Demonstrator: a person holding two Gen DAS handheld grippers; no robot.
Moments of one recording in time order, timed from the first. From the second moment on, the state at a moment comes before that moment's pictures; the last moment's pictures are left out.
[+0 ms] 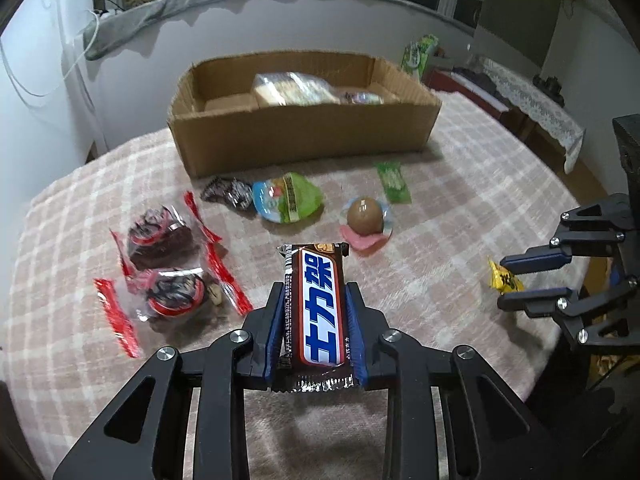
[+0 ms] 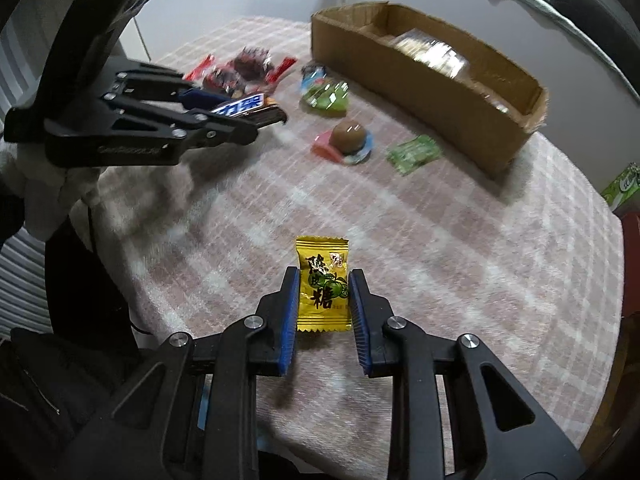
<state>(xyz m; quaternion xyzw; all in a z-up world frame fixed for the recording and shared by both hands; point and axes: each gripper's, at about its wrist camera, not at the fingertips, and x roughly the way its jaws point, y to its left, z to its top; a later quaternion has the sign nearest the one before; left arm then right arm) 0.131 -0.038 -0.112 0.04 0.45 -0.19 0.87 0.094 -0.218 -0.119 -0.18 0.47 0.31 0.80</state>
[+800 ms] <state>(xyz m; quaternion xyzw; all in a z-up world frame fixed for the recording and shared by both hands) 0.192 -0.008 -0.046 0.01 0.39 -0.15 0.91 0.197 -0.245 -0.037 -0.14 0.40 0.25 0.87</state>
